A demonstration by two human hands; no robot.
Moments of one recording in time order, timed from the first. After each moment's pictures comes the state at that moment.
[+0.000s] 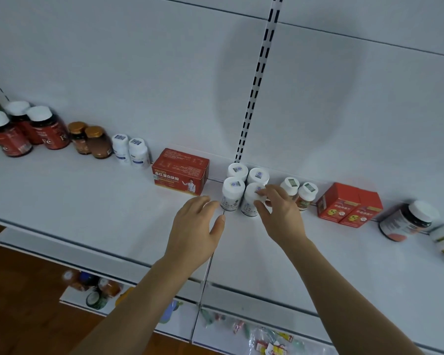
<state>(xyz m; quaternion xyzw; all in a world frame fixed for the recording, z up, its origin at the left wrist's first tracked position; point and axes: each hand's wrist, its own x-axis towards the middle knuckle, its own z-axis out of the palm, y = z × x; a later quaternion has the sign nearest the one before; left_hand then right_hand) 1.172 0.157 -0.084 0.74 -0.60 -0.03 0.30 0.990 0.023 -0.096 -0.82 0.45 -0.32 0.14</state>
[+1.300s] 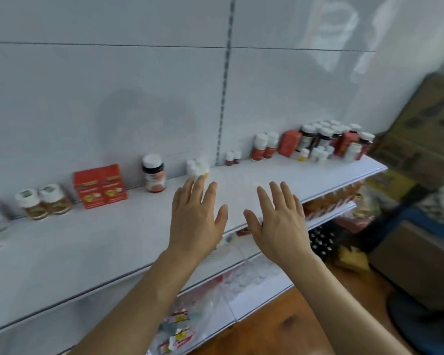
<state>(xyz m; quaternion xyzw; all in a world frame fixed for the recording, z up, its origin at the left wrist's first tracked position) 0.681 0.147 -0.023 0.50 -0.82 0.01 0.29 0.508 0.214 -0.011 -0.63 0.76 -0.12 -0.08</state>
